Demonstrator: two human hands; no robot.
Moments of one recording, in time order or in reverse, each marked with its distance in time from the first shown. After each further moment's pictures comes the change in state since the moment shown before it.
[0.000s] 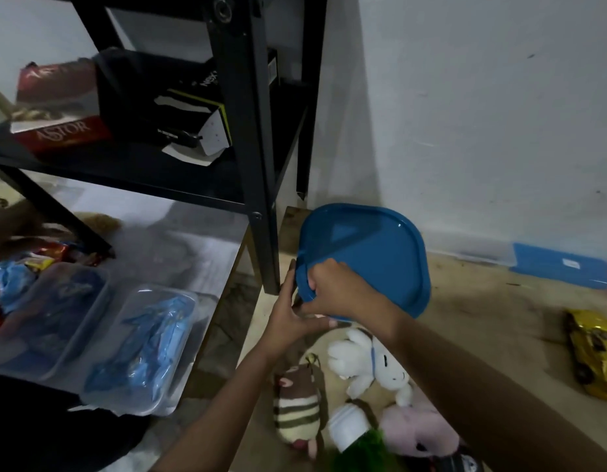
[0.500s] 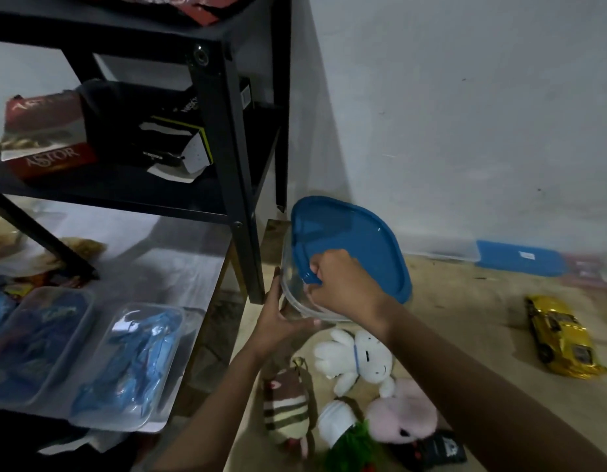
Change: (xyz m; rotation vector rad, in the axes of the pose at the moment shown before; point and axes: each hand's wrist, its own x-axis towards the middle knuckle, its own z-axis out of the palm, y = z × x) left_hand -0.004 0.020 0.004 -0.016 -0.061 0.007; right_hand -0.047 -0.009 -0.038 0.171 0.233 0.135
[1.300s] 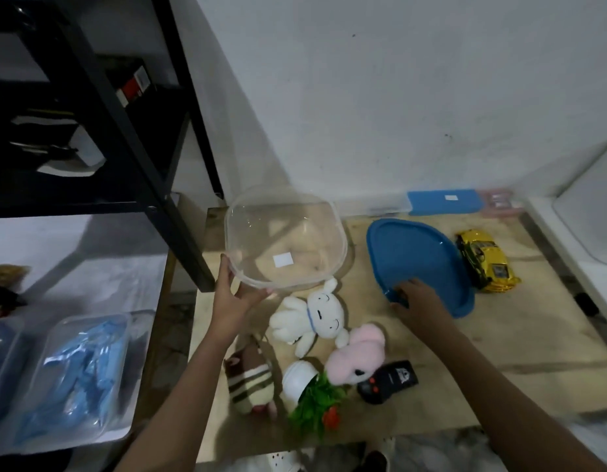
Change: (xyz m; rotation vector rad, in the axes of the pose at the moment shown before) left_hand 0.003 -0.017 0.010 0.052 0.087 -0.024; right_hand -0.138 0.197 0.030 -0.034 0.225 0.465
